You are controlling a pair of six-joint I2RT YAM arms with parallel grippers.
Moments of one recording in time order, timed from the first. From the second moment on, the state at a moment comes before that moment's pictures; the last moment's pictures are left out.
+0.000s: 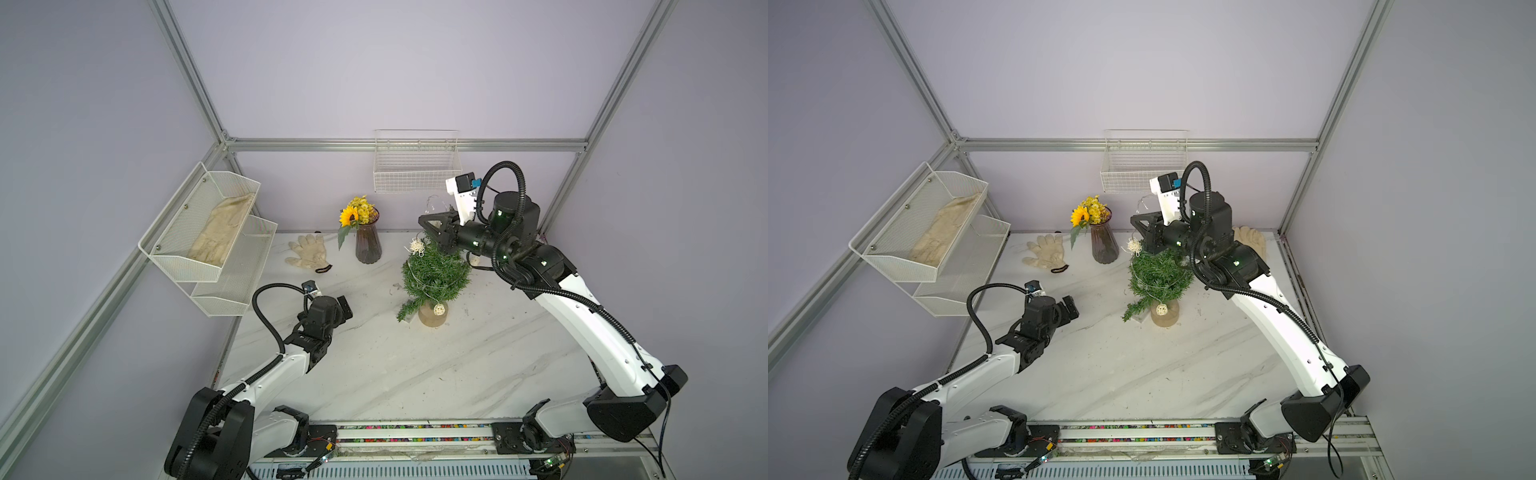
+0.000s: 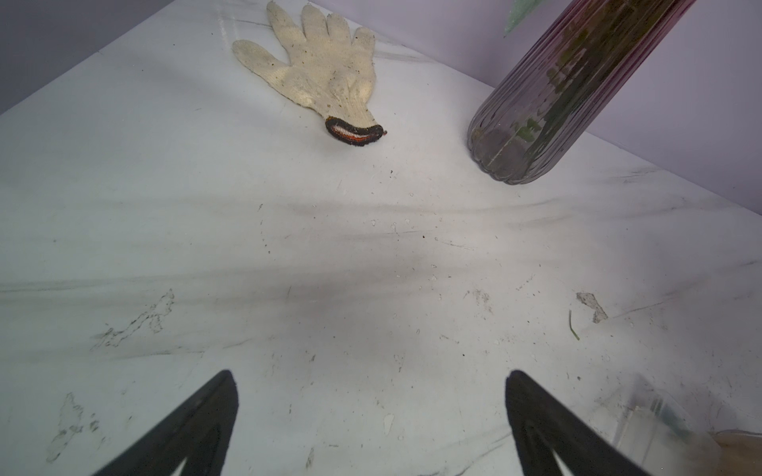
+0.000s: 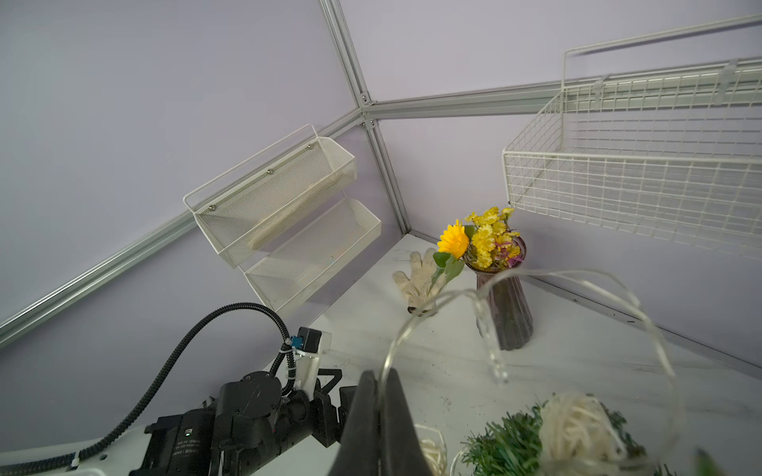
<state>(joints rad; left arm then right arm) -0.33 1.17 0.52 0.04 -0.40 -0.57 0.57 1.44 1.71 -0.40 -0.37 0.29</state>
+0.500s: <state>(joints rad) -0.33 1.10 0.52 0.05 -0.36 -0.61 0.57 1.29 1.47 -0.44 -0.58 0.24</state>
